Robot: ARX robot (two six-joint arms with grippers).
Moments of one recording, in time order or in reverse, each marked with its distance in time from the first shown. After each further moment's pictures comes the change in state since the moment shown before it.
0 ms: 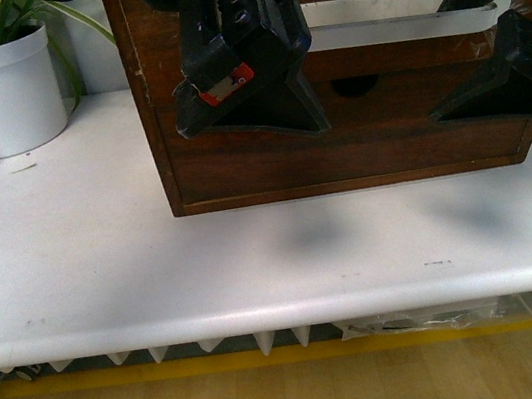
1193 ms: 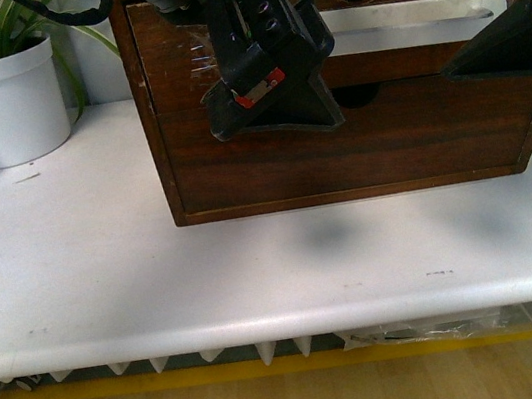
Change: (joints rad) left arm 0.009 0.002 -0.027 0.126 0.010 -0.087; right arm -0.007 -0.150 -0.095 0.122 -0.001 0.125
